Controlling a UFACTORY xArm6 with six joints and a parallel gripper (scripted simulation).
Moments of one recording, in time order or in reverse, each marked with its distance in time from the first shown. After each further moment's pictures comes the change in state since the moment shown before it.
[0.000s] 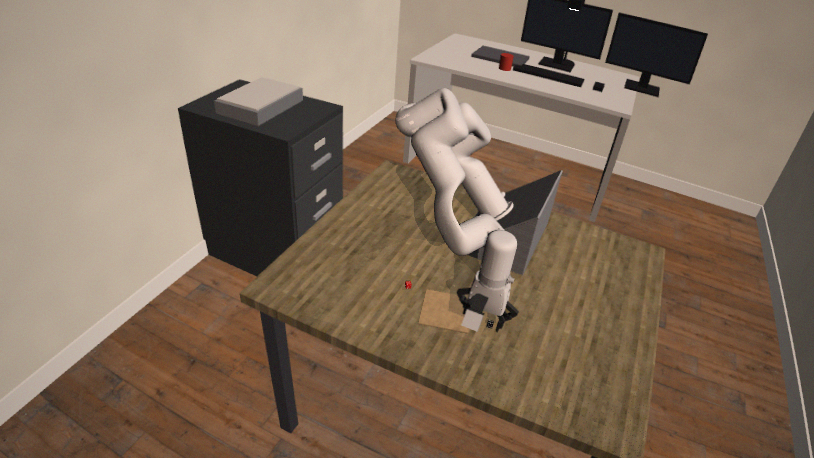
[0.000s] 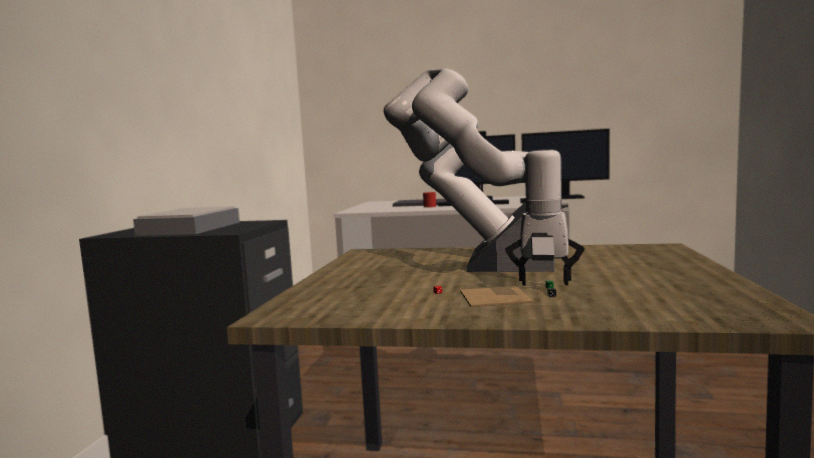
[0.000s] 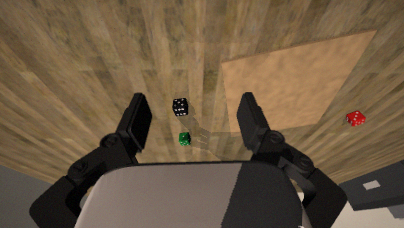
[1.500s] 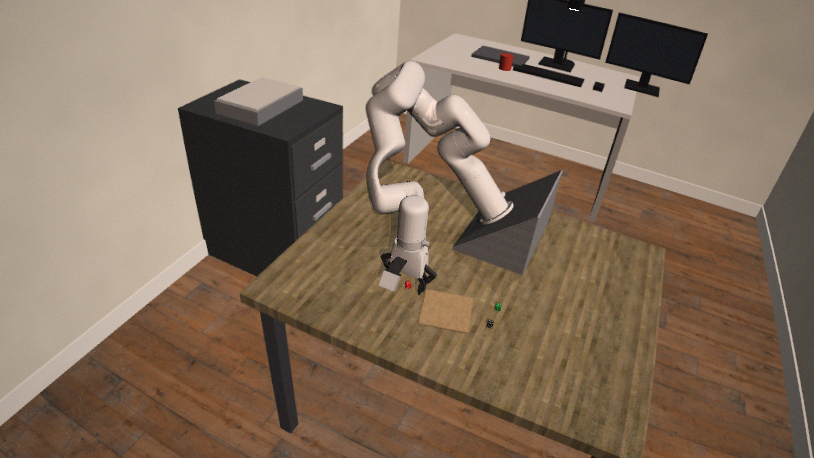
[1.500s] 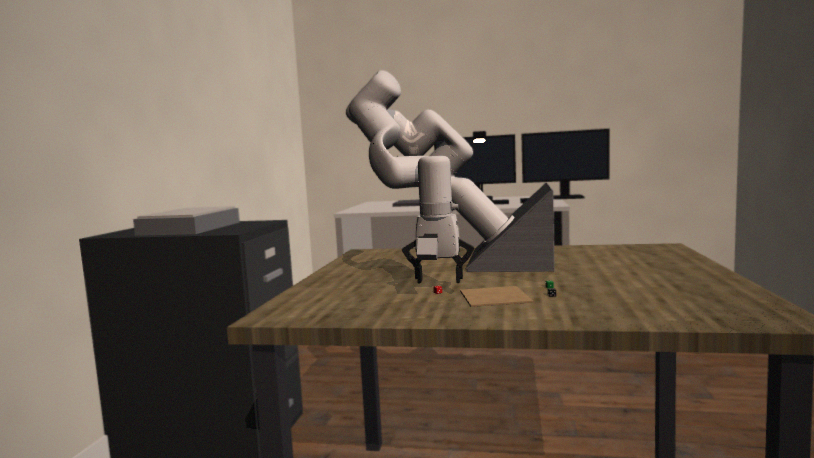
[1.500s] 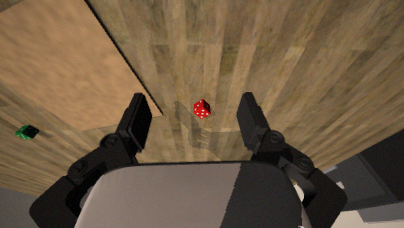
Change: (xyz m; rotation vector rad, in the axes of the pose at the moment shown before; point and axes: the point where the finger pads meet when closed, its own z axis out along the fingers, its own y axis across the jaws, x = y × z) arm -0.025 0.241 0.000 -0.001 -0.002 0.001
